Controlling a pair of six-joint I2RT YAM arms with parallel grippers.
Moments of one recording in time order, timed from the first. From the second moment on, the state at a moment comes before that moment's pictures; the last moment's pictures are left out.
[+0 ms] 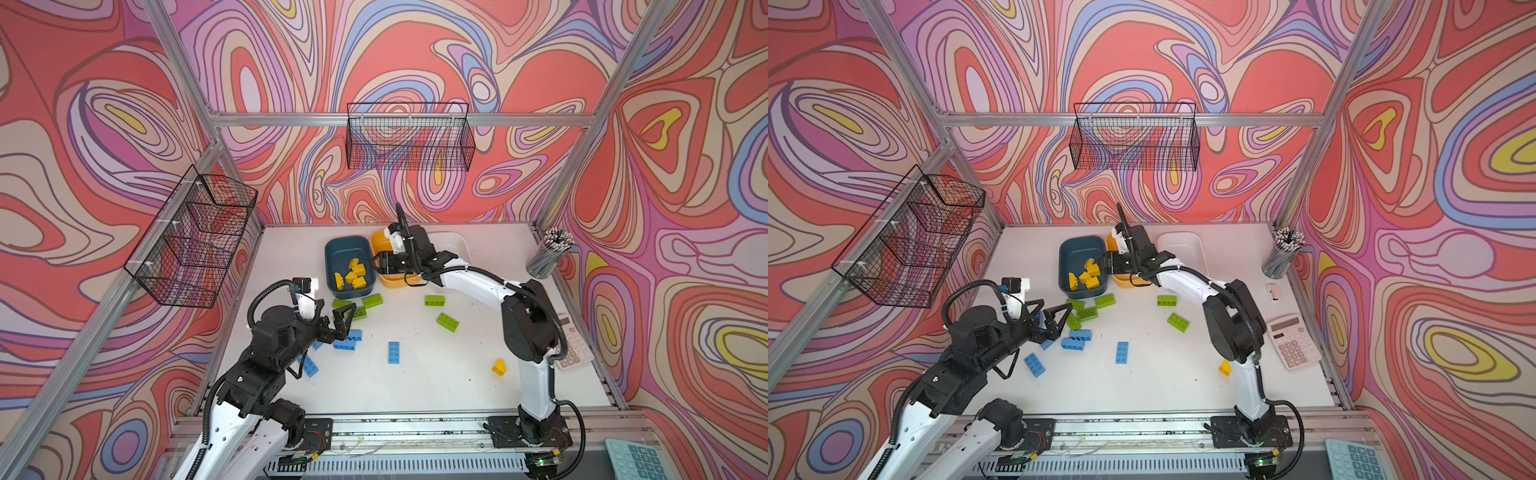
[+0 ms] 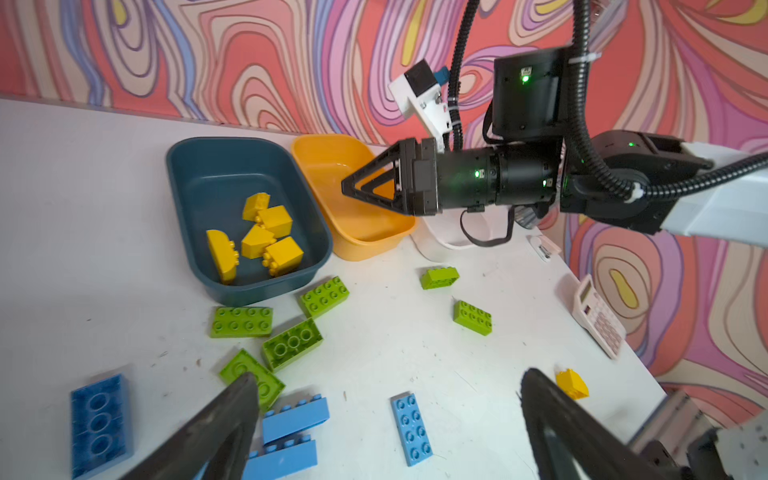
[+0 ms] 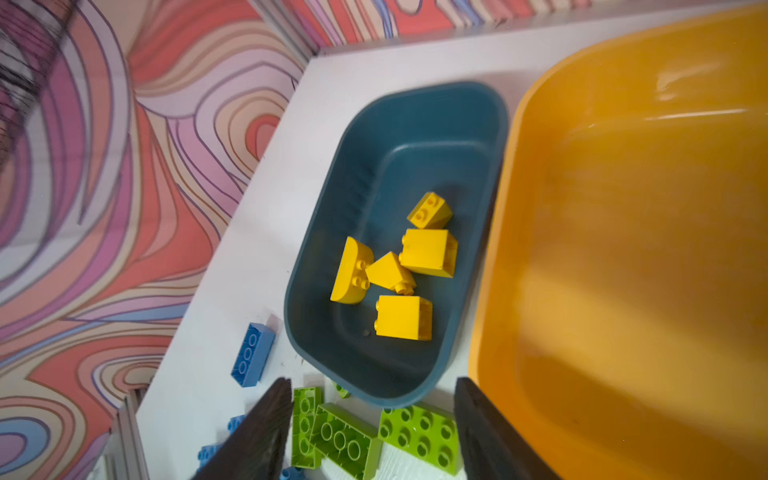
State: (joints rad) left arm -0.45 0.56 0.71 -0.47 0.13 -0.39; right arm 0.60 1.98 1.58 -0.15 -0.32 0.49
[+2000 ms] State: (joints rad) left arm -1.36 2.29 1.66 -0.25 -0.18 -0.54; right arm 0.01 1.40 0.78 0.40 -0.31 0.80
